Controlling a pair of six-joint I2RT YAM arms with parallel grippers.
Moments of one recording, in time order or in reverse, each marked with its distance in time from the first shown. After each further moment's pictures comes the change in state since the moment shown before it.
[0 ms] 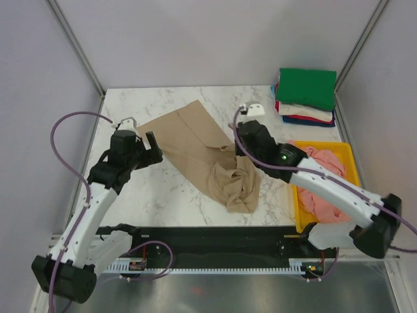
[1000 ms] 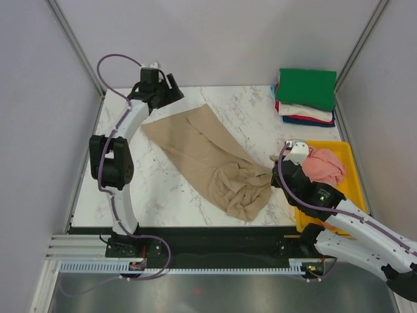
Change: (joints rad) left arm 0.129 1.133 0.834 0.327 0.224 -0.063; right arm -0.016 -0.648 -0.544 -0.150 0.209 0.216
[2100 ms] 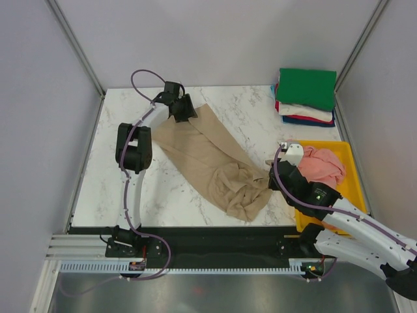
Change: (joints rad) left arm -0.110 0.430 0.279 -0.067 0.094 0.012; right arm 0.000 0.025 -0.021 0.001 -0.074 0.003
